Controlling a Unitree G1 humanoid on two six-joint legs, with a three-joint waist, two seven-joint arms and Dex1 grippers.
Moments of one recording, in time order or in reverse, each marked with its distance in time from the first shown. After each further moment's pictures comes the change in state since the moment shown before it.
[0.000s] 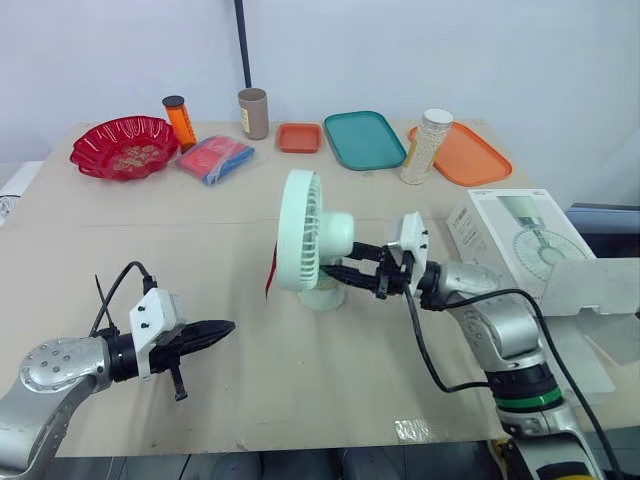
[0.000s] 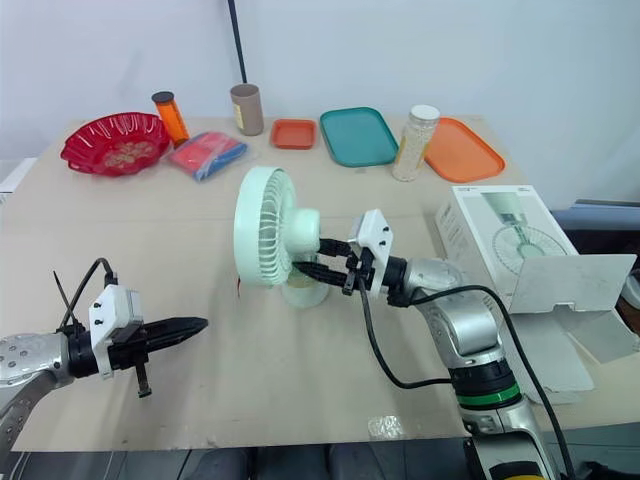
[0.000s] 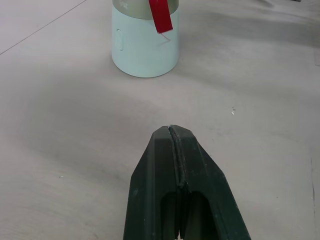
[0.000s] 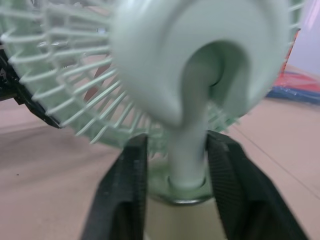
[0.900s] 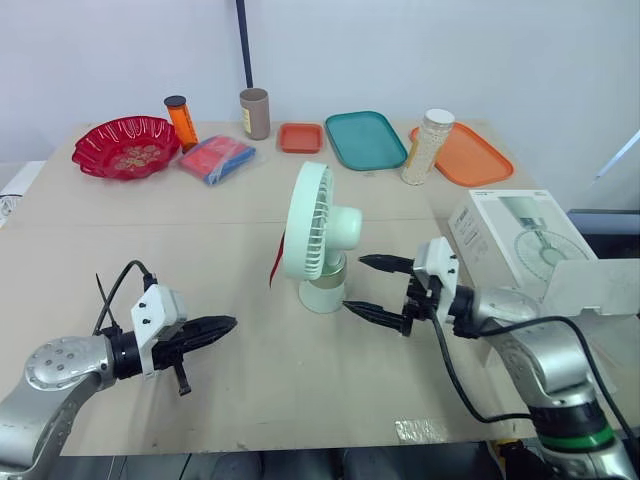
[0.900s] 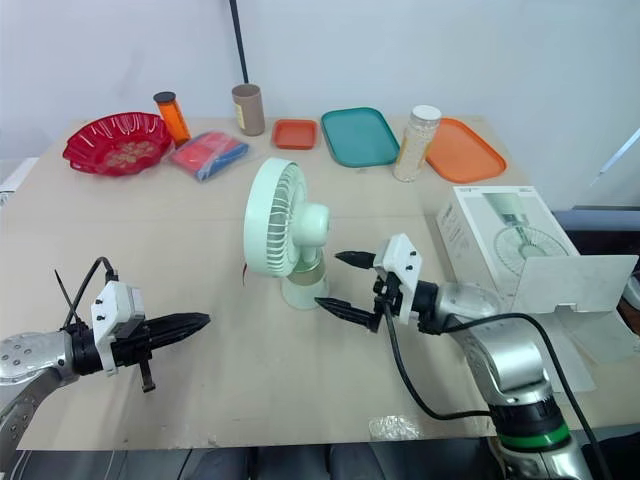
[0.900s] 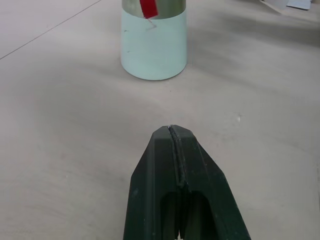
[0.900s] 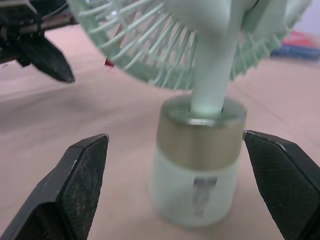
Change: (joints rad) left arm -0.033 -0.021 -0.006 0.020 -0.012 0.015 0.012; right arm 0.234 -0.164 -0.115 -0.245 0.052 0.148 -0.069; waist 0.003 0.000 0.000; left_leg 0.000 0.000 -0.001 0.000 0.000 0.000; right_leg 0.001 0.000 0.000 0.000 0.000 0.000
